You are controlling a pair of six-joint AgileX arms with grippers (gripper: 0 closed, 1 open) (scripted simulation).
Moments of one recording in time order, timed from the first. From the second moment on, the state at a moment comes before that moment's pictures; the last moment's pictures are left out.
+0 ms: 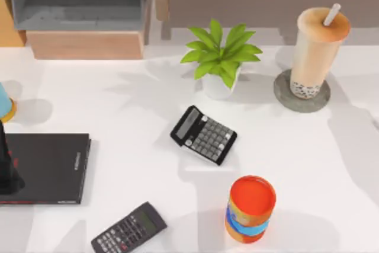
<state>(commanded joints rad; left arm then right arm) 0.00 0.00 0.00 0.00 0.00 0.00 0.25 1.97 1.94 0.03 0.29 0.01</state>
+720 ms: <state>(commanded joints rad) 0.00 0.00 0.00 0.00 0.00 0.00 0.25 1.97 1.94 0.03 0.29 0.01</state>
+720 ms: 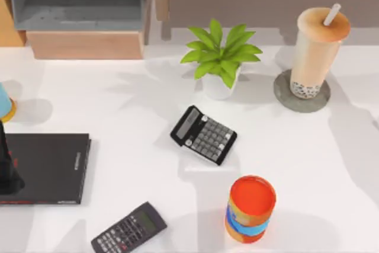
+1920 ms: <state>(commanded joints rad) 0.00 0.00 0.00 0.00 0.00 0.00 0.27 1.84 1.77 0.07 0.30 0.02</state>
